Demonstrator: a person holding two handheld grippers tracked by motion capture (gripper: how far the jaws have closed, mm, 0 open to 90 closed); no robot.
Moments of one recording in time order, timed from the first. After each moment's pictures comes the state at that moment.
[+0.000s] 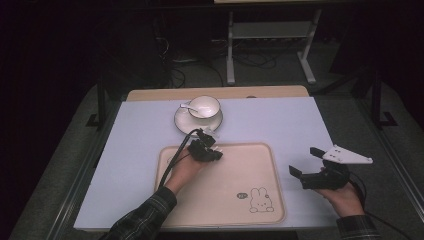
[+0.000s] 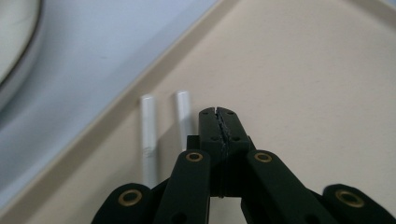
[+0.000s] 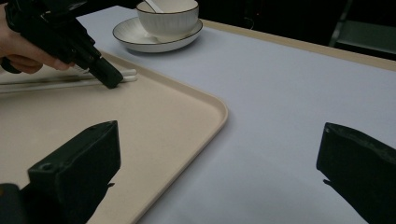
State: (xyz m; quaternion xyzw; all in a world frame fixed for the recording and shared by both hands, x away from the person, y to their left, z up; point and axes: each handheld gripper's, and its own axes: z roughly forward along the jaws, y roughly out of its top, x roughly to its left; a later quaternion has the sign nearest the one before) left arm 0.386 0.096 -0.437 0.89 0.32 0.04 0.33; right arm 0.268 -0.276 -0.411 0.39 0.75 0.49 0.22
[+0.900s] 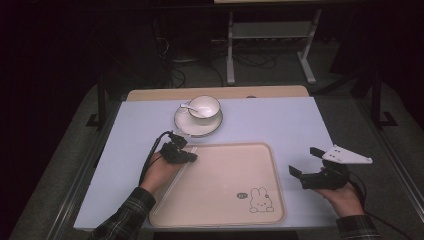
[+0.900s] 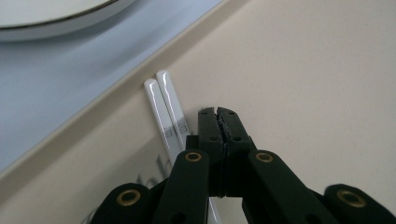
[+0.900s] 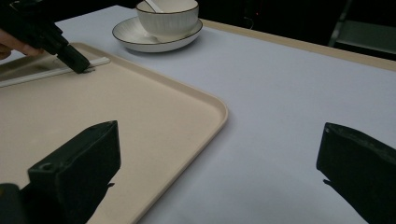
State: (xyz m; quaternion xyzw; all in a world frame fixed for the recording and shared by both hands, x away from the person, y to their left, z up) left arm 0.376 0.175 -0.433 0.87 0.37 0.04 0.31; right arm 0.268 -0.275 -0.410 0.39 0.75 0.49 0.22
